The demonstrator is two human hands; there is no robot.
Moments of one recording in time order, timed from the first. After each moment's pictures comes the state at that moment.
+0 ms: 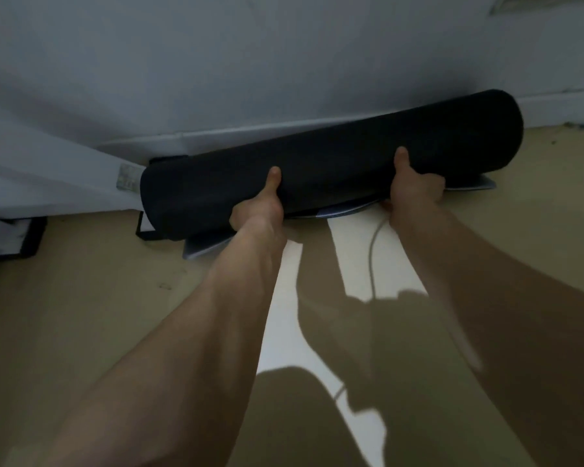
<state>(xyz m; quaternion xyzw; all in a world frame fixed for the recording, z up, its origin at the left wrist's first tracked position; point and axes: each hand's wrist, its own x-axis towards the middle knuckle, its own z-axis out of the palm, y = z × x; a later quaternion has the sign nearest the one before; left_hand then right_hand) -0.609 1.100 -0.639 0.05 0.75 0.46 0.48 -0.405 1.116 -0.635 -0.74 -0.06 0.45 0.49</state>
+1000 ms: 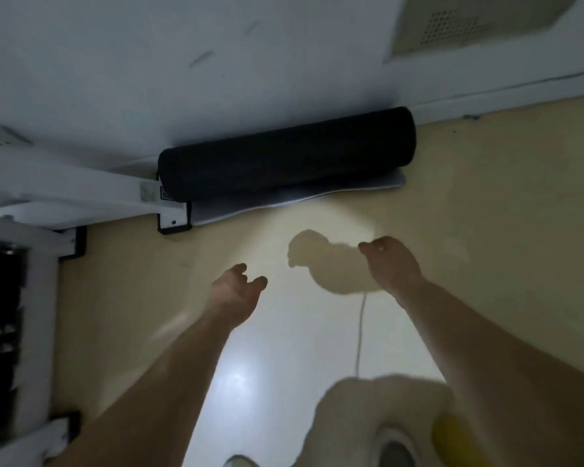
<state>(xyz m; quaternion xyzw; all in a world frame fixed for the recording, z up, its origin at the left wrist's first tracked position) -0.614 0.910 -0.447 0.41 0.79 0.00 0.46 -0.356 0.917 -0.448 -0.80 -0.36 0.48 0.08</state>
